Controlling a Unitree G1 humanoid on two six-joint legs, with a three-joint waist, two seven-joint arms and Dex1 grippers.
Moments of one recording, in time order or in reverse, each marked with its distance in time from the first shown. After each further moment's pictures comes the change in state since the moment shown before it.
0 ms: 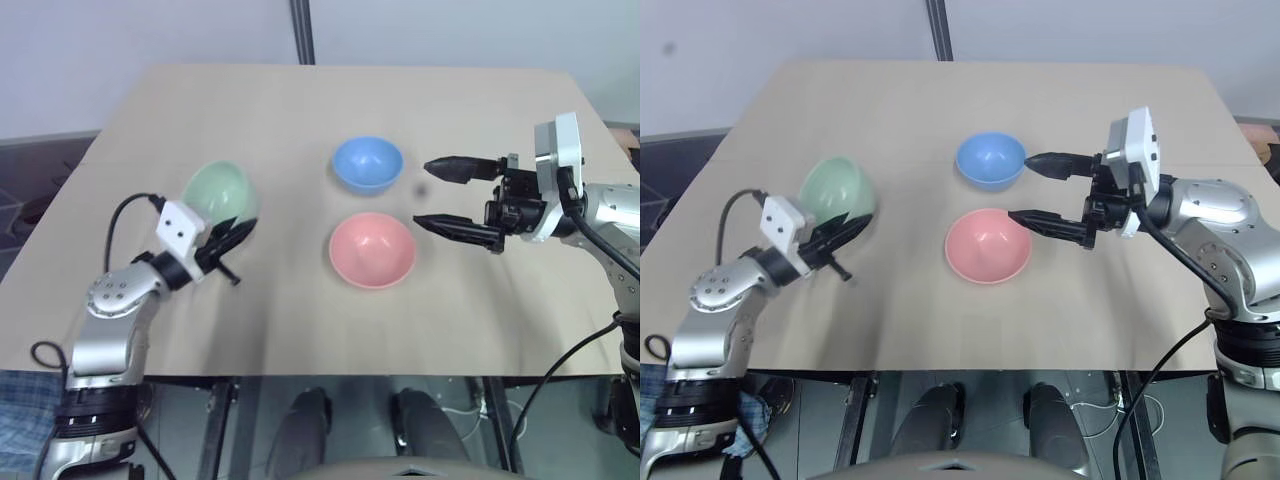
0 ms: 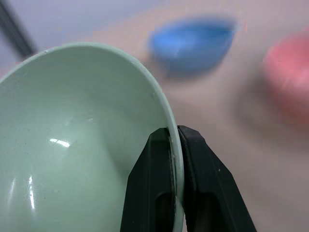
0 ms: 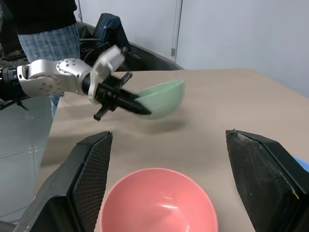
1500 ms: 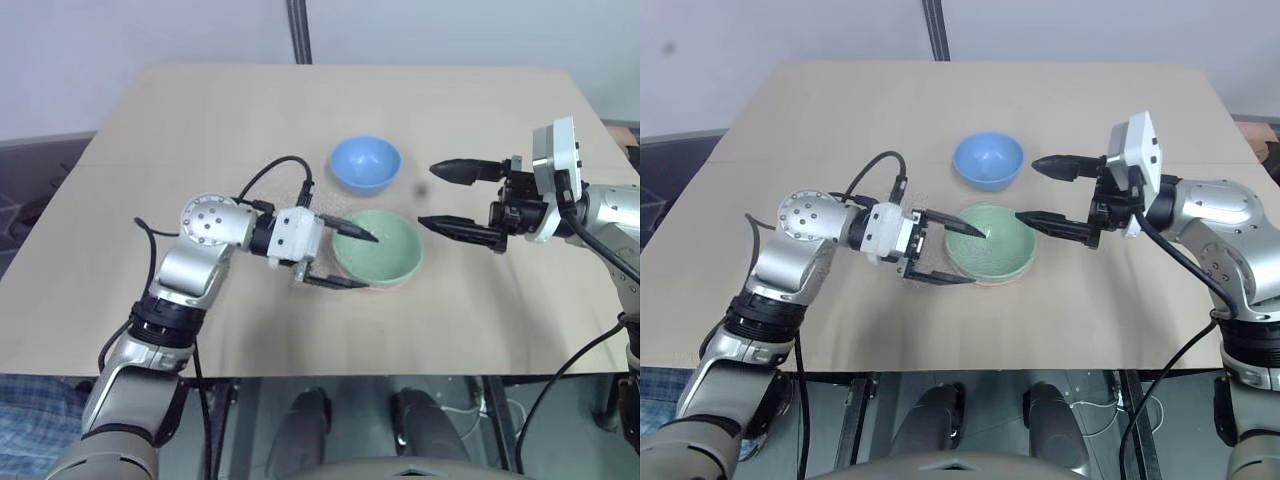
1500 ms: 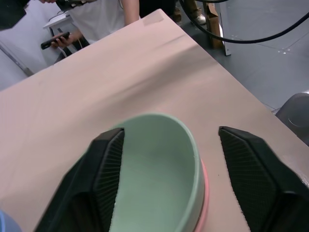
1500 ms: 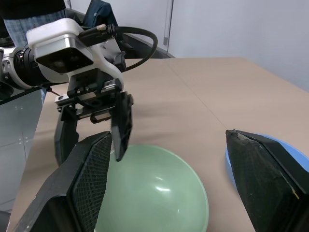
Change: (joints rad) left arm -0.434 -0.034 -0.387 0.177 0.040 -0.193 -0.604; right arm 0.012 -0.035 0.009 0.023 -0.032 -0.028 0.012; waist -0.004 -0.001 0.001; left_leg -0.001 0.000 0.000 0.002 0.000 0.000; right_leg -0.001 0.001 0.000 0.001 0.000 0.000
